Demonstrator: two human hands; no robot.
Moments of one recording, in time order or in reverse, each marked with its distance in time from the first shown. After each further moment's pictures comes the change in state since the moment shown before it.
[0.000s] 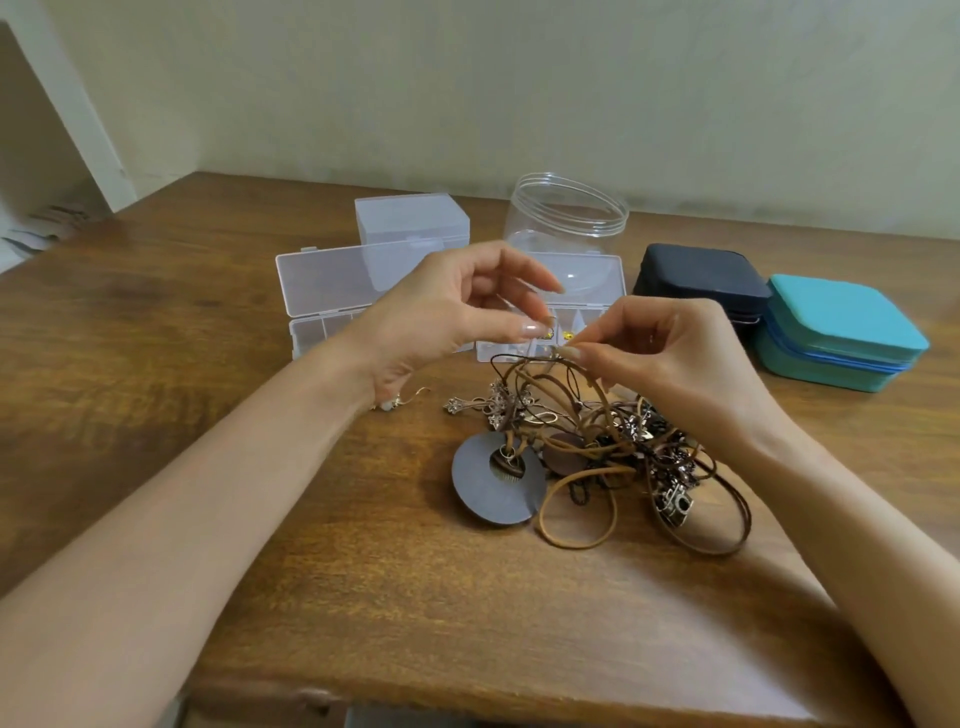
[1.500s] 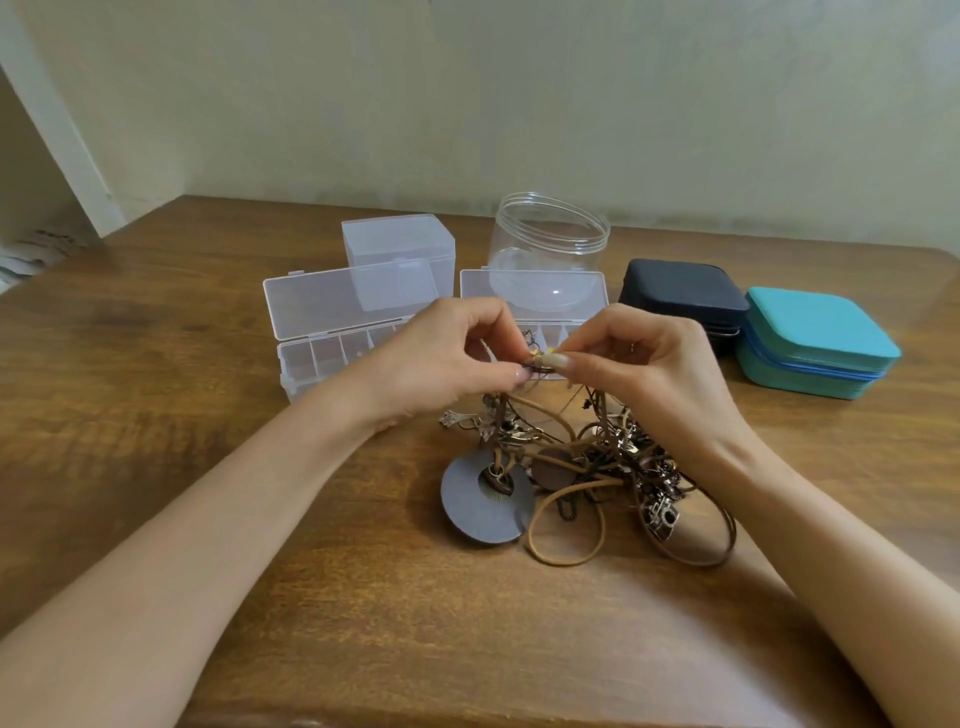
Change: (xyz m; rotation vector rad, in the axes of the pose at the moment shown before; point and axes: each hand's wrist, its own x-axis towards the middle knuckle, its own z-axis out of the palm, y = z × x) left_hand 0.002 -0.006 0.009 0.267 -0.030 -0.028; right_hand 0.000 0.005 0.003 0.099 0.077 -0.018
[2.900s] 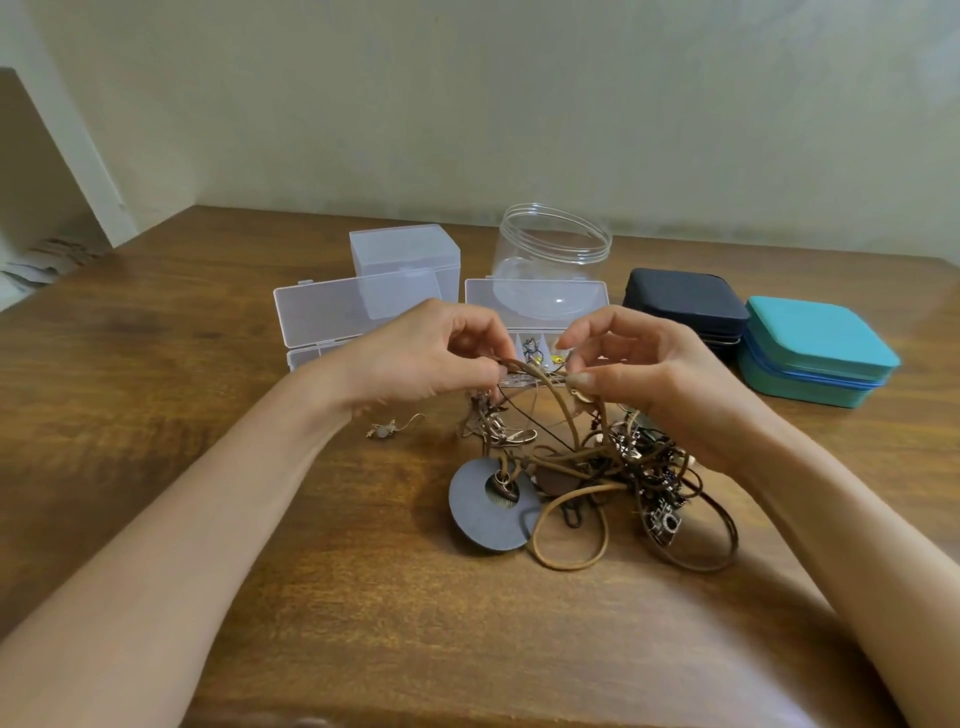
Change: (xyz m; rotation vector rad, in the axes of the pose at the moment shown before) left_hand -0.002 0.002 -0.018 0.054 -0.103 -0.046; right_hand 0.009 -0.001 -0.016 0.324 -0.303 0.172
